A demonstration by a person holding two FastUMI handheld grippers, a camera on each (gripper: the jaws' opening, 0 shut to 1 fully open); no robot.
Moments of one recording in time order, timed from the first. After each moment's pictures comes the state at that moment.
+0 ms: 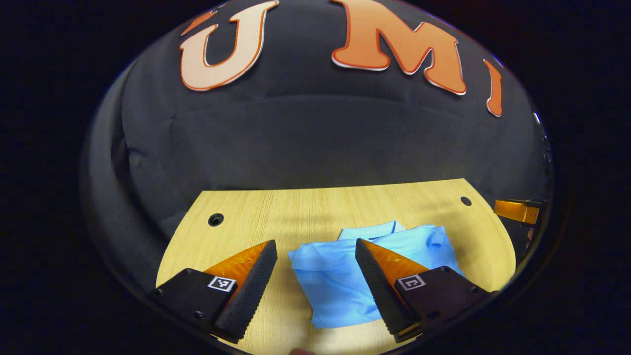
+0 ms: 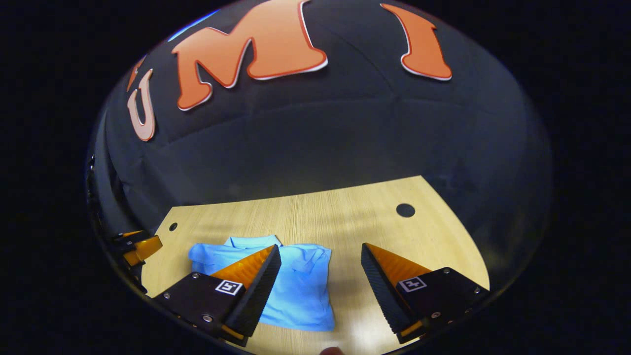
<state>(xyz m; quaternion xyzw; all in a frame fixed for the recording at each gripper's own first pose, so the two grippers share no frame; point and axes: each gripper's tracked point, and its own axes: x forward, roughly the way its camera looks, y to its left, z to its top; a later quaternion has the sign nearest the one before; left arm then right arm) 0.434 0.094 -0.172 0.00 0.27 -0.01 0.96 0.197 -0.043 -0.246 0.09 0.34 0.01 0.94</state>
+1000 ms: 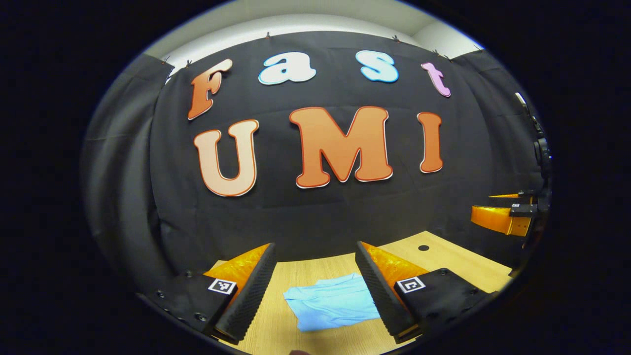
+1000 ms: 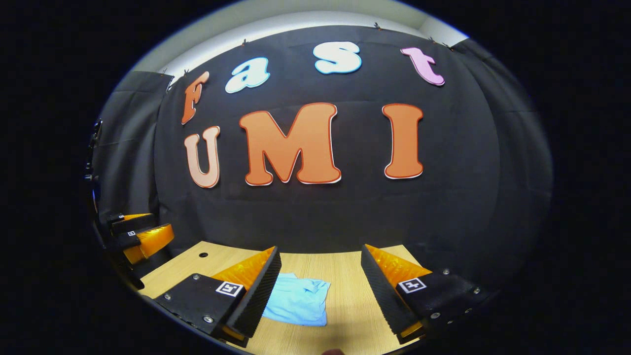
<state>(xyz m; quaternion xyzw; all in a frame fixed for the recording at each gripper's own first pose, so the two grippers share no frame) 0.265 0.022 0.012 0.05 0.02 -0.03 1.00 0.060 -0.055 -0.069 0.06 0.11 0.03 0.99</state>
